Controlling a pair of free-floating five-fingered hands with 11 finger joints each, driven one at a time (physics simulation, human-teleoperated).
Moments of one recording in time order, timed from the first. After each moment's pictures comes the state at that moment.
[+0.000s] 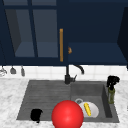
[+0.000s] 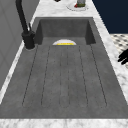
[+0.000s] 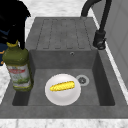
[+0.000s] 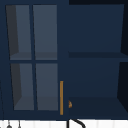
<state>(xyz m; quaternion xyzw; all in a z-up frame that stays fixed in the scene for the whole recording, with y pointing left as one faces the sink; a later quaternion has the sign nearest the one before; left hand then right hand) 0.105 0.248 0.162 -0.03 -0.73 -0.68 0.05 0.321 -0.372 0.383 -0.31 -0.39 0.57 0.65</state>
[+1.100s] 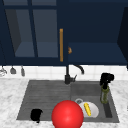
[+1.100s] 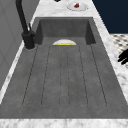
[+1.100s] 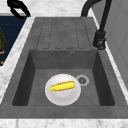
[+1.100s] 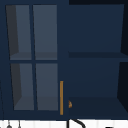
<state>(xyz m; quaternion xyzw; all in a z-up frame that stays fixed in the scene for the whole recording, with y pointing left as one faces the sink) 0.105 0.248 0.162 -0.03 -0.73 -0.68 0.05 0.217 -0.288 0.488 -0.32 -0.42 0.56 0.64</state>
